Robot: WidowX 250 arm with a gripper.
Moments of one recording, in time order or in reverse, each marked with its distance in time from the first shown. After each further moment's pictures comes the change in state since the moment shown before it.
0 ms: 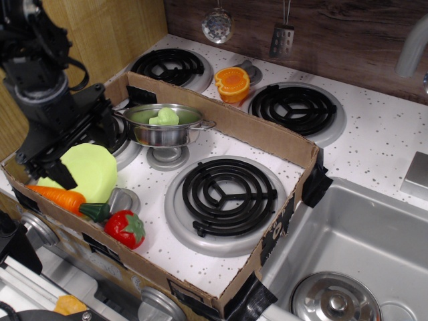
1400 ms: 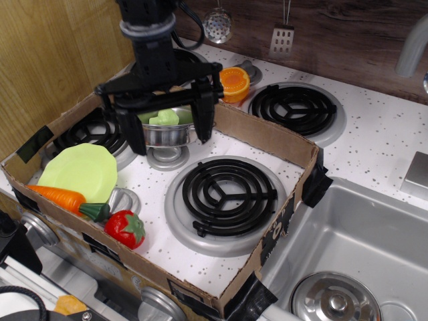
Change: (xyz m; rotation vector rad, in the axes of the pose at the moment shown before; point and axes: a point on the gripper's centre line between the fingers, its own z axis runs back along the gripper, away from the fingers) arm -0.089 -0.049 0.043 0.089 0.223 -0.738
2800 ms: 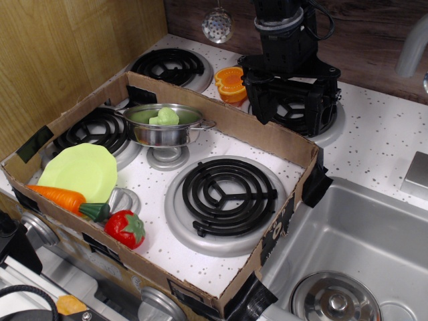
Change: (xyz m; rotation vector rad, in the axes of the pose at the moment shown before) arm 0.013 -0.122 -0.024 -0.184 -0.025 -0.889
